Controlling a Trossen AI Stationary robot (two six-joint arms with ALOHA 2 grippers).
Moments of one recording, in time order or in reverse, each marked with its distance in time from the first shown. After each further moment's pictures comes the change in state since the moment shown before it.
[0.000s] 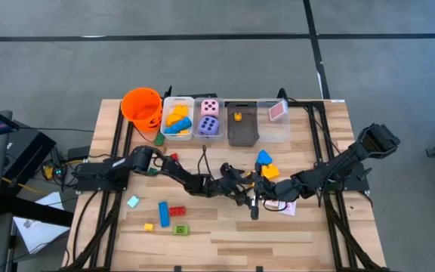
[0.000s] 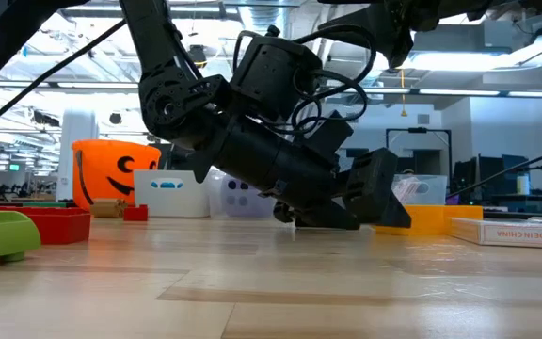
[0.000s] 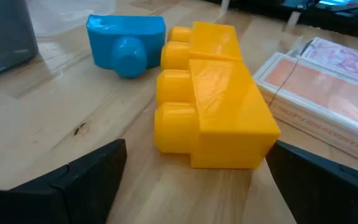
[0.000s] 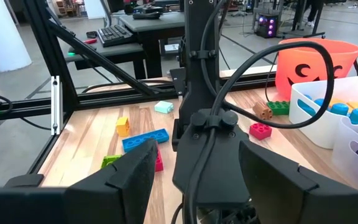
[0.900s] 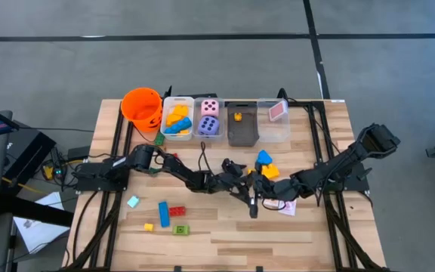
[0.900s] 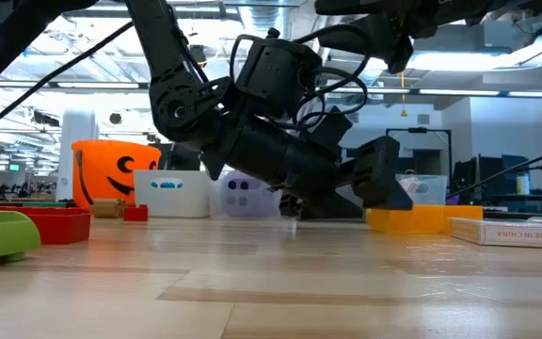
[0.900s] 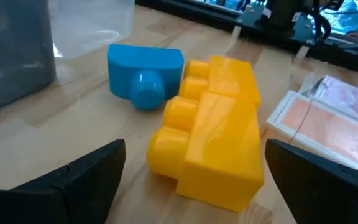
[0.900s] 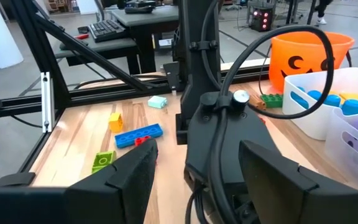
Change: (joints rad) left arm 0.025 0.004 0.018 0.072 0.003 -0.006; right arm -0.013 0.000 0.000 -0.030 0.007 0.027
